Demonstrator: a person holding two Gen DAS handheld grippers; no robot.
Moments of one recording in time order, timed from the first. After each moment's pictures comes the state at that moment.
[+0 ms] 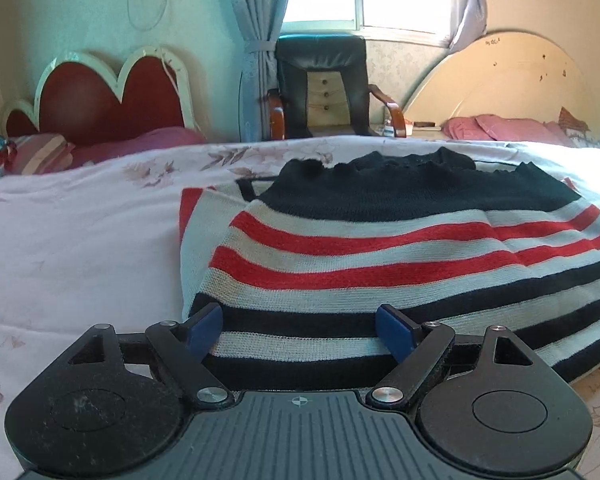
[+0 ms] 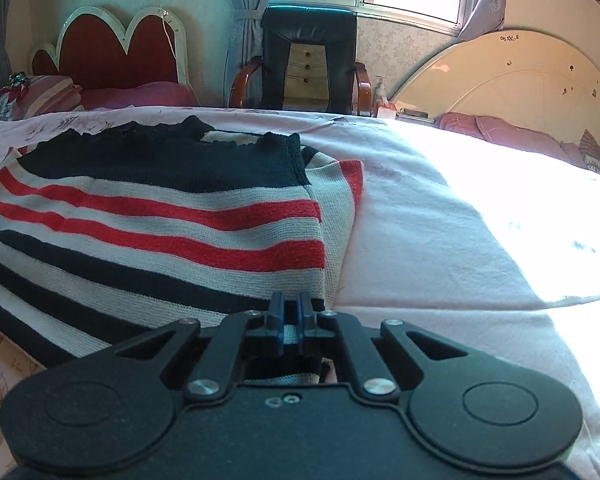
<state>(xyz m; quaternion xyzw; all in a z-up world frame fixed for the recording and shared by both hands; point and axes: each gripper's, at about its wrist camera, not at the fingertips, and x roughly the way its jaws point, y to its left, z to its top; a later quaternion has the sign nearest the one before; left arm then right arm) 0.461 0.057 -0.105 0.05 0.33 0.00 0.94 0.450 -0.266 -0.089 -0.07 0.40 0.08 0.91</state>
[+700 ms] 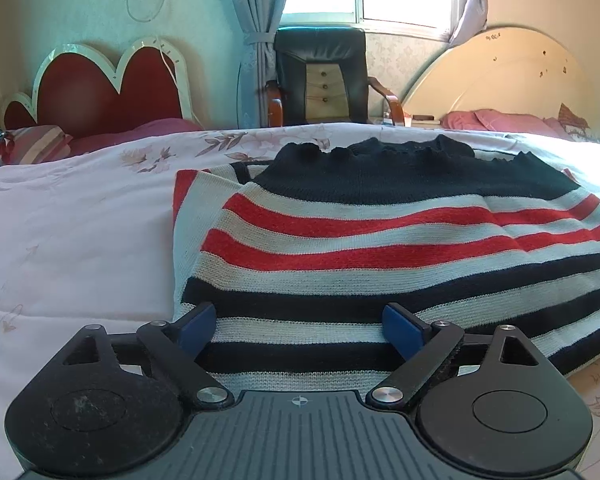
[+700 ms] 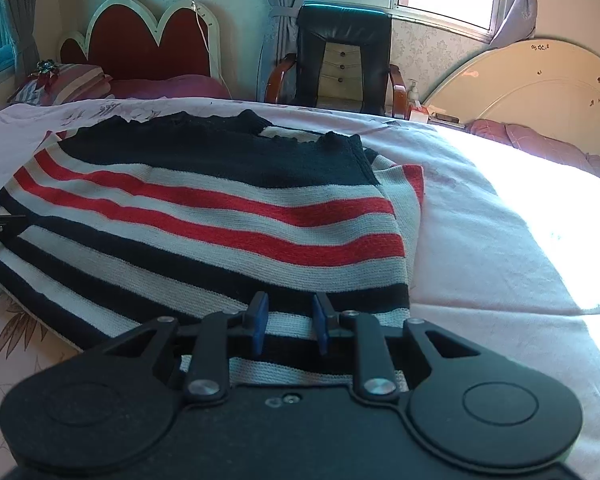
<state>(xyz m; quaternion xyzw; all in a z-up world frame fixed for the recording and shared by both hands) 0.462 0.061 -0.118 0.03 0.34 -0.01 0.94 0.440 -0.231 -0.091 -0.08 0.40 0.13 0.90</state>
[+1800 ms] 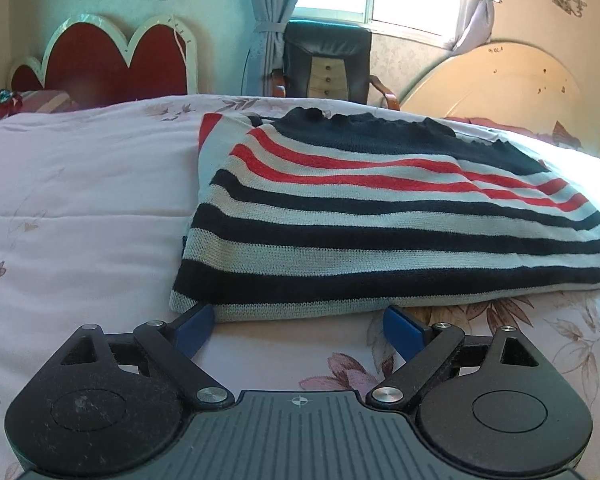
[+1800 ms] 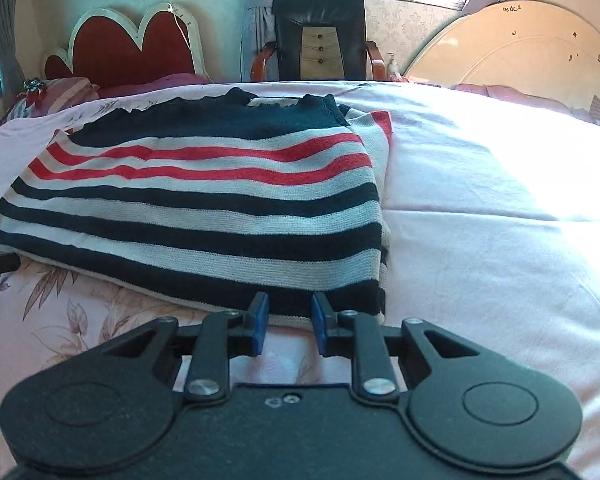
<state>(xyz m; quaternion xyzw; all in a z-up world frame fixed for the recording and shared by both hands) 0.390 0.081 -0.135 -0.03 0.36 -0.01 0.93 0.386 -0.252 -0.091 -0.03 0.42 0.10 0.90</state>
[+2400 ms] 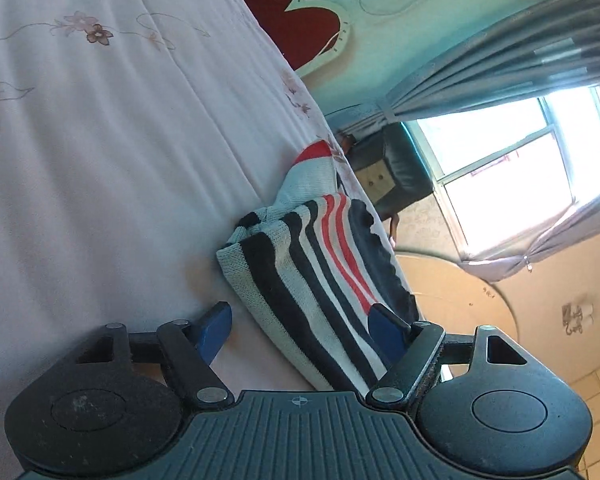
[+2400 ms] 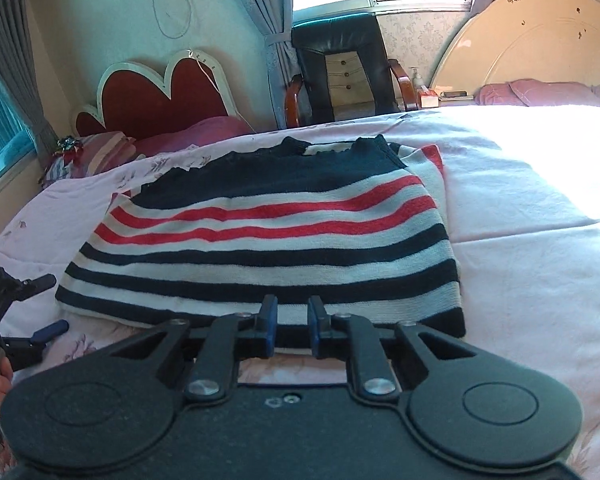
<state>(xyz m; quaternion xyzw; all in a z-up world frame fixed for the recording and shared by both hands) 0.368 0.152 -0.177 -0.48 0.25 0.03 0.84 0.384 -0.229 -0.055 0.07 0.39 0.15 0.90</state>
